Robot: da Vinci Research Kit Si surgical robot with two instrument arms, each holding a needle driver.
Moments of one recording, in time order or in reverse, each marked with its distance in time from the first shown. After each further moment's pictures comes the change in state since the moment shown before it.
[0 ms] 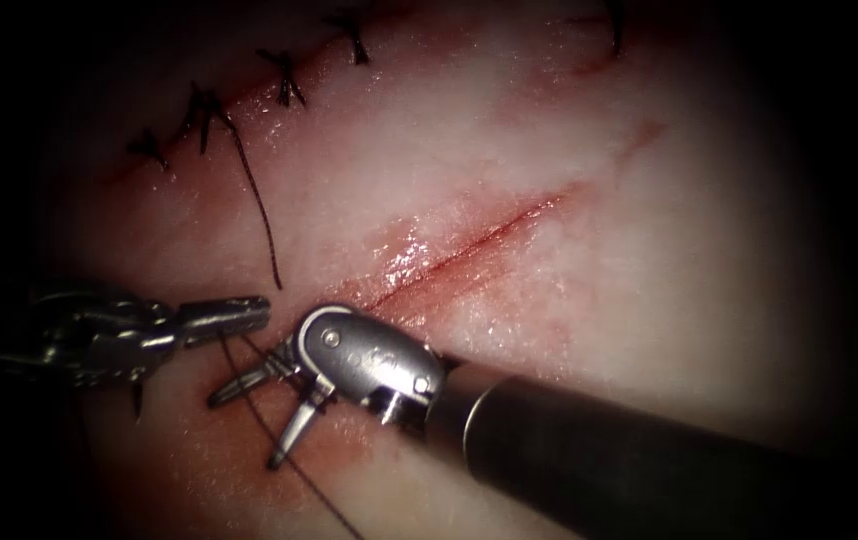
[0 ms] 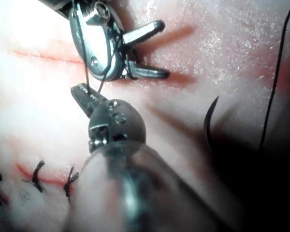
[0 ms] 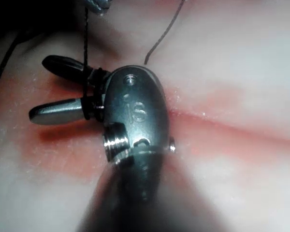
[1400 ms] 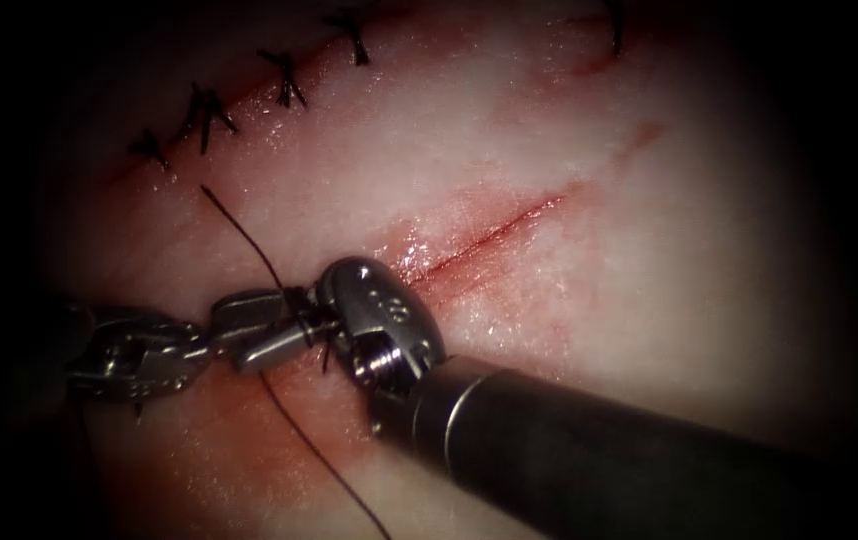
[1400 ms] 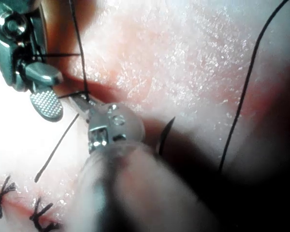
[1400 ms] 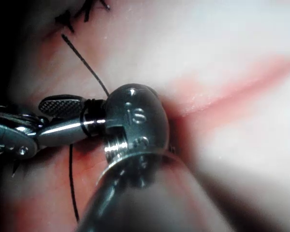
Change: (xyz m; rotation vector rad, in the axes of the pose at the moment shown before) right arm 0.005 0.001 -0.005 -0.564 0.501 0.209; left arm -0.003 0.011 0.002 0.034 -0.165 -0.081
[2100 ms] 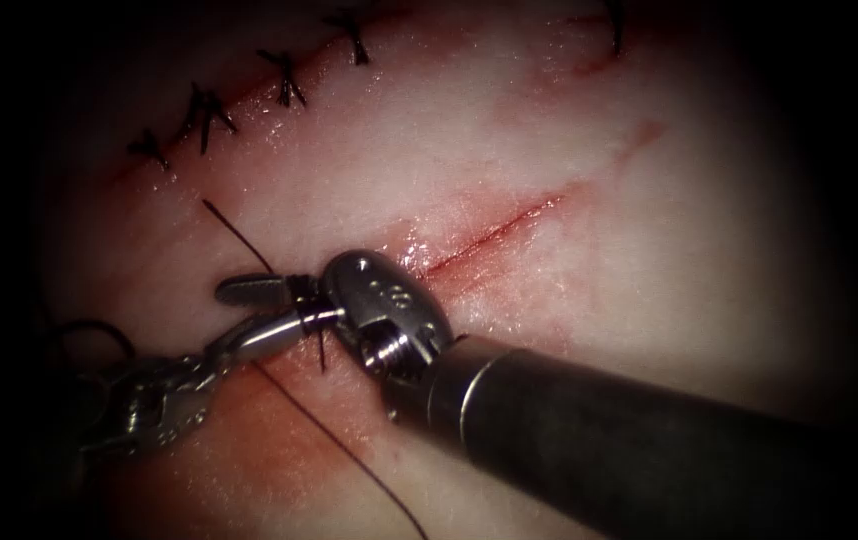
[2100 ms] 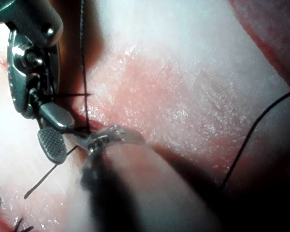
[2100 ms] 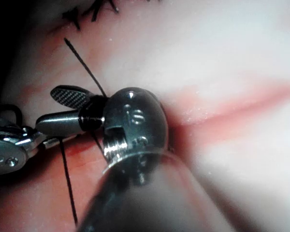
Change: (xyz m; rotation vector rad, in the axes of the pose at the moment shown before) right arm 0.001 0.001 0.000 -0.265 -0.115 -0.130; left arm 0.004 0.001 0.000 0.147 -0.289 -0.058
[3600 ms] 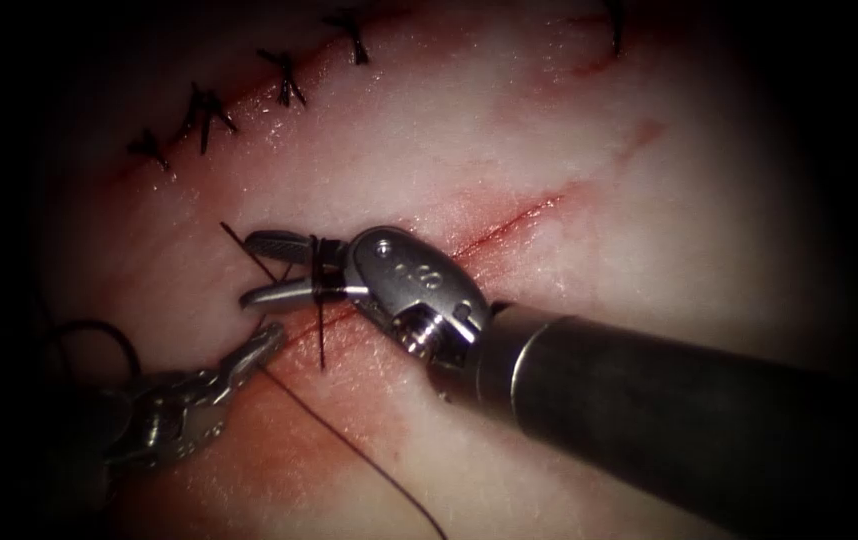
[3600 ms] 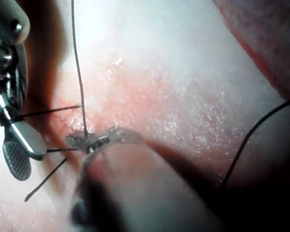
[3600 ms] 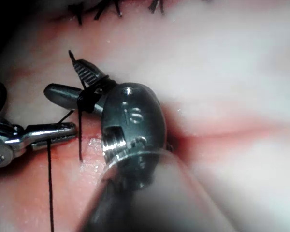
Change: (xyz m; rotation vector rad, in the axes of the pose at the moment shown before) right arm 0.002 0.002 -0.002 -0.324 -0.045 -0.089; left arm 0.001 0.002 0.001 0.082 -0.021 0.028
